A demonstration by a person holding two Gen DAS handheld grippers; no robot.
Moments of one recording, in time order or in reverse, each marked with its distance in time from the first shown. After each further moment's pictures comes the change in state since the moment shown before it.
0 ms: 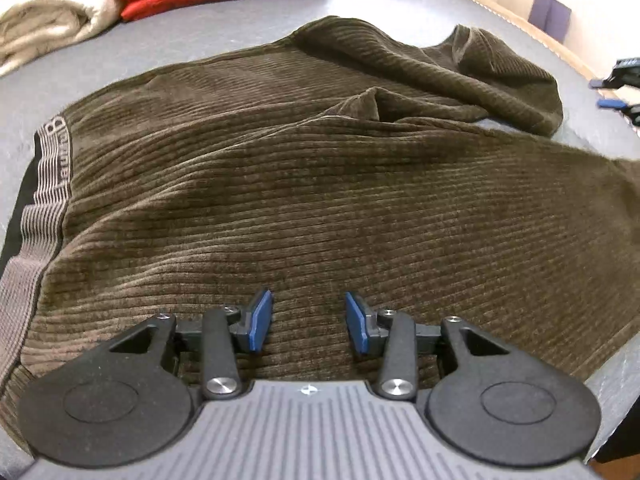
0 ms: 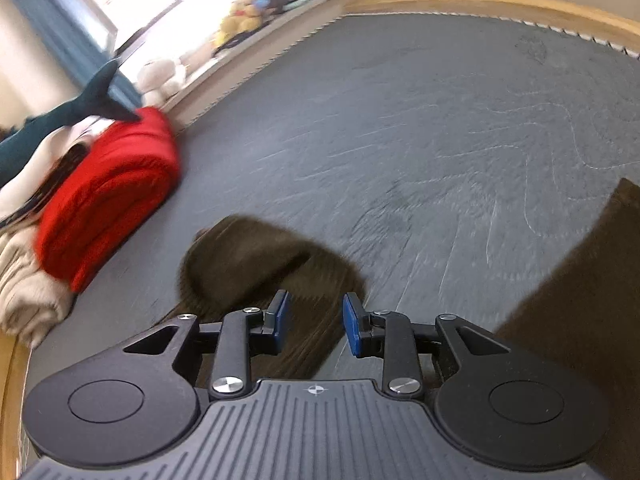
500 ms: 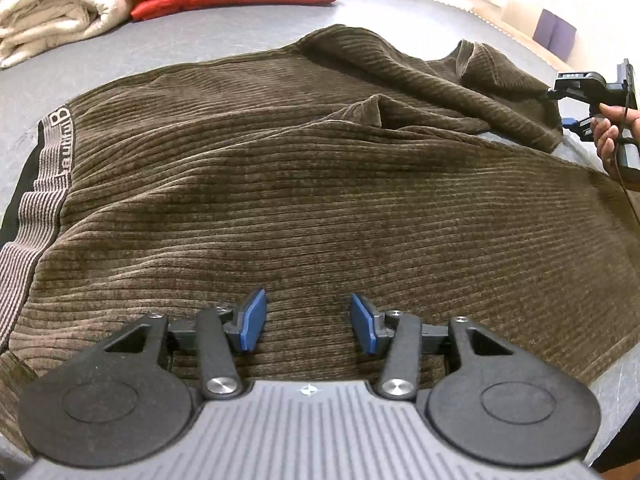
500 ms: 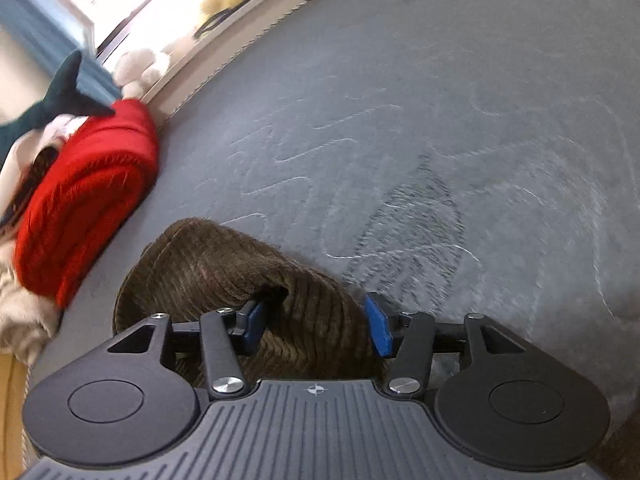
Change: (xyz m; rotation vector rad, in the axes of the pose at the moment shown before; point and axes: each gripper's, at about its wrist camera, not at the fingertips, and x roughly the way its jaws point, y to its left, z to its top) left arm -0.003 0.001 -0.003 -0.038 -0.036 -0.001; right arm 0.116 -0.003 0.010 0.023 0.054 0.030
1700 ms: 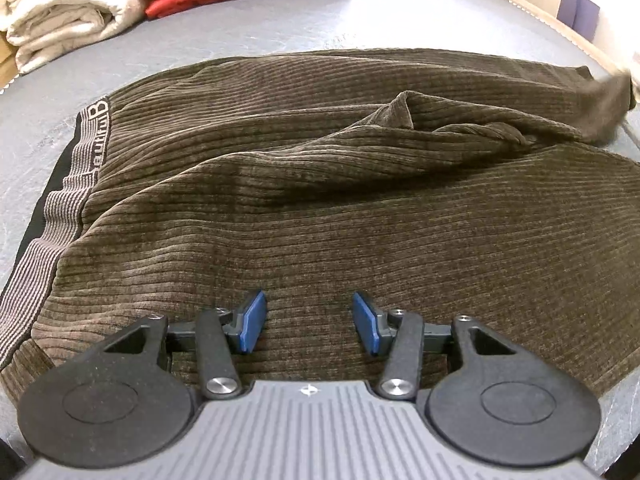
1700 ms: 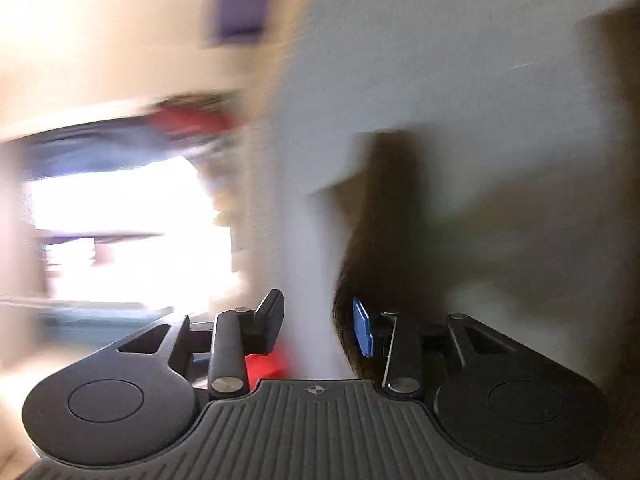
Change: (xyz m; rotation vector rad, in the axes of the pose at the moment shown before) left arm 0.000 -0.021 0.010 0.022 0.054 0.112; right arm -0.072 -0.166 0.029 0.806 -0.305 0.520
